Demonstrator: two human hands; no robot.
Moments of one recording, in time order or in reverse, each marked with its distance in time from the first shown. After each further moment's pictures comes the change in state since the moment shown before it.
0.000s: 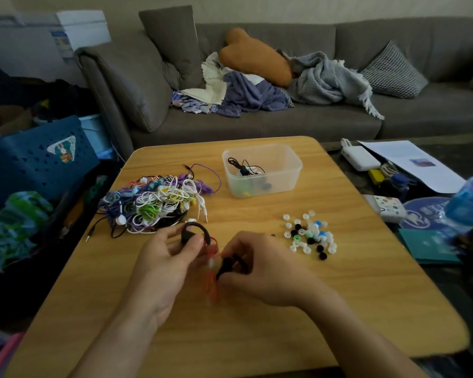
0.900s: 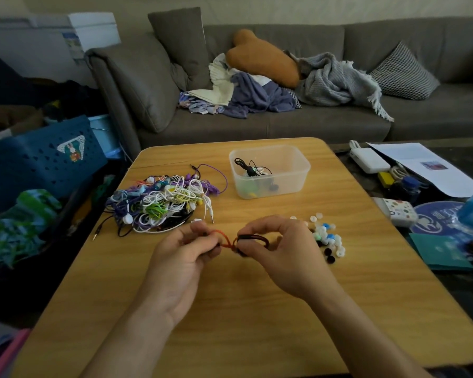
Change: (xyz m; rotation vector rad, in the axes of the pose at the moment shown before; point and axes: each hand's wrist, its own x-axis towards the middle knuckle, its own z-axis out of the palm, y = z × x) left_hand 0.001 0.002 0.011 -0.309 -0.061 -0.046; right_hand 0.000 -0.001 -0.007 0.229 0.336 0.092
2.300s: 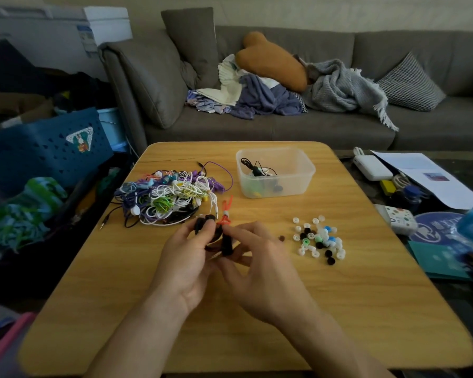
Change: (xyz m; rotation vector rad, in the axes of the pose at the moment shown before) left_hand 0.003 -0.006 0.005 -0.091 0.101 -0.053; right_hand -0.022 -0.007 0.036 -0.121 -0.039 -0.342
